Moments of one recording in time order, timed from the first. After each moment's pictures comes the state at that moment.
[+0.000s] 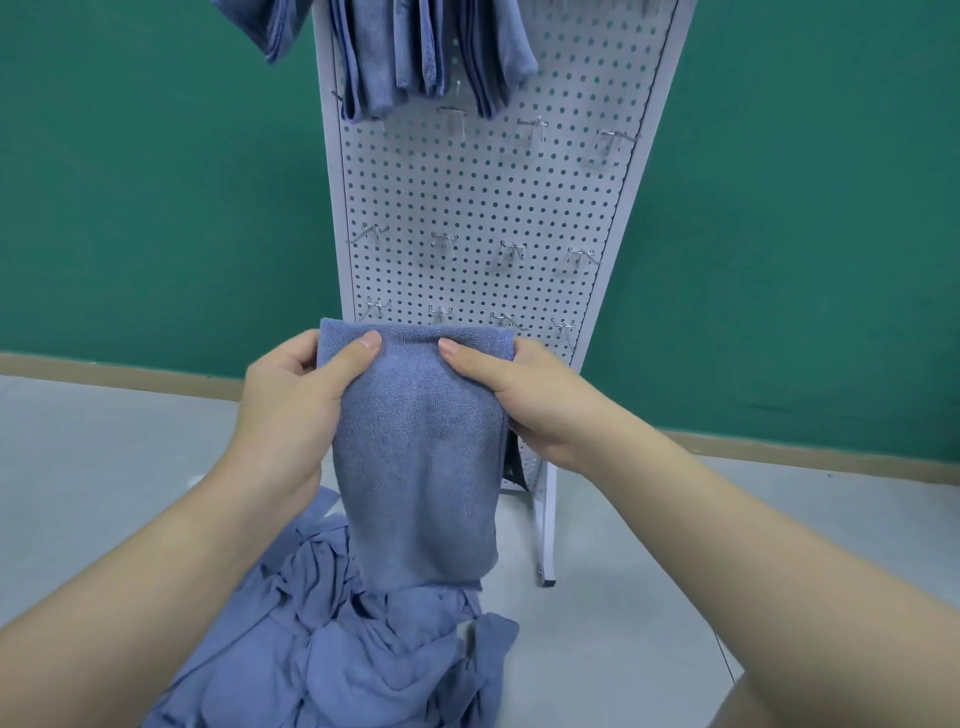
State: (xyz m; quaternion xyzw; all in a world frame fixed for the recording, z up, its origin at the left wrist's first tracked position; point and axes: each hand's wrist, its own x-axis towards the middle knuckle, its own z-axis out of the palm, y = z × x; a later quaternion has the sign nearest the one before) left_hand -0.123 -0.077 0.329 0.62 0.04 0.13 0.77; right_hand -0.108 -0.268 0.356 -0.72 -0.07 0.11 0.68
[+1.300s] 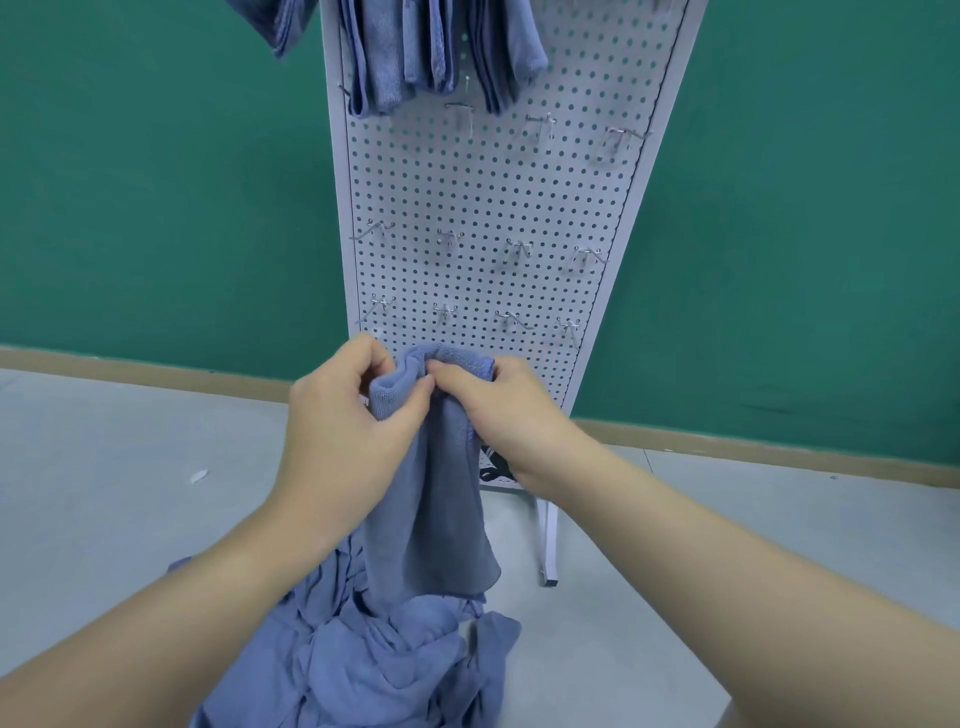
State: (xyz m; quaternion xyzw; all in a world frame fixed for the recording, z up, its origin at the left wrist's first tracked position) left_hand -0.142 -0.097 0.317 0.79 -0.08 0.30 0.52; right_hand -0.106 -0.239 0.329 -0.75 -0.02 0.04 0.66
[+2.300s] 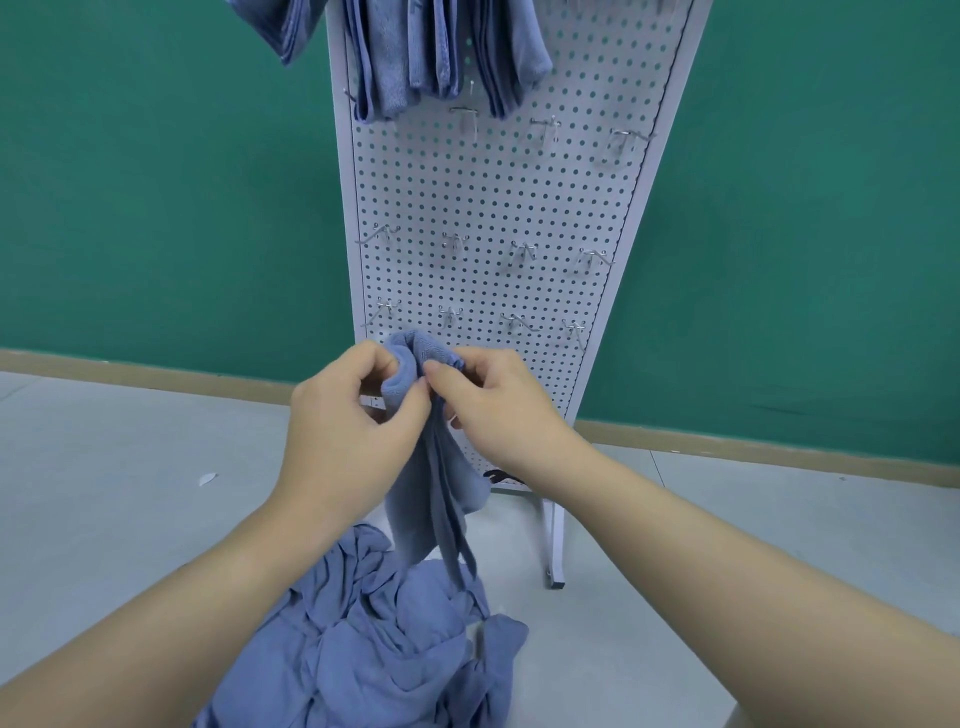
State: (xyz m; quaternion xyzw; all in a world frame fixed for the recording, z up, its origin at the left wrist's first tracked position) left_hand -0.137 -0.093 0.314 0.79 -0.10 0.29 0.53; right_hand -0.117 -0.233 0.343 -0.84 -0.13 -0.04 0.53
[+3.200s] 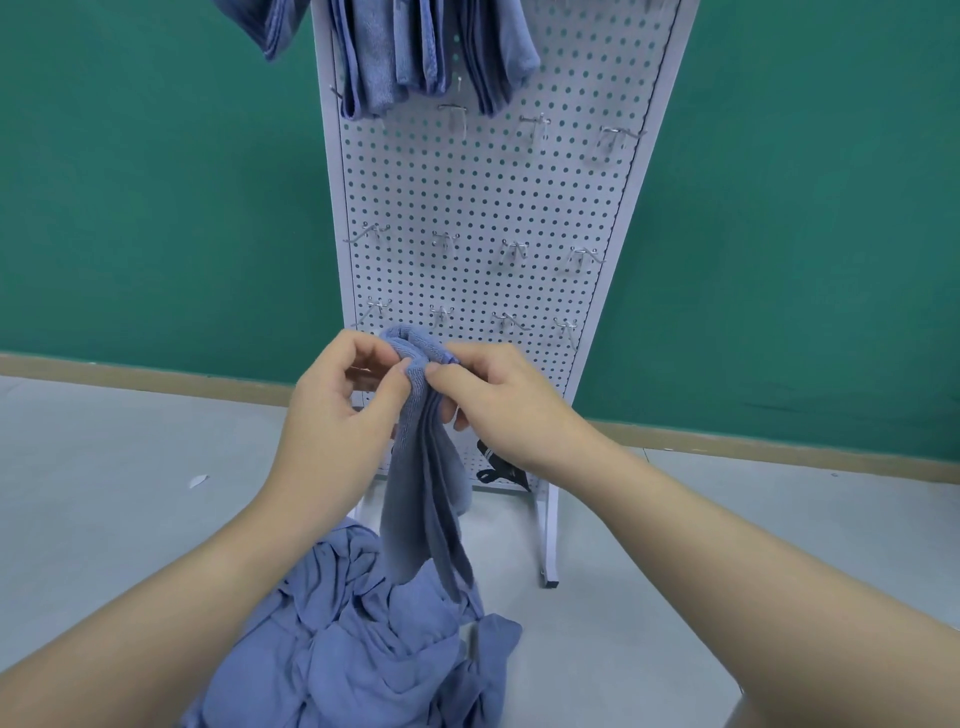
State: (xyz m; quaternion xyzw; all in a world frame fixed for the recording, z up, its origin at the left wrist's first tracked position) left_hand -0.128 -0.090 0.312 0.72 -0.10 0.20 0.65; right_hand -0.120 -0.251 0.356 -0.86 -0.18 0.00 0.47
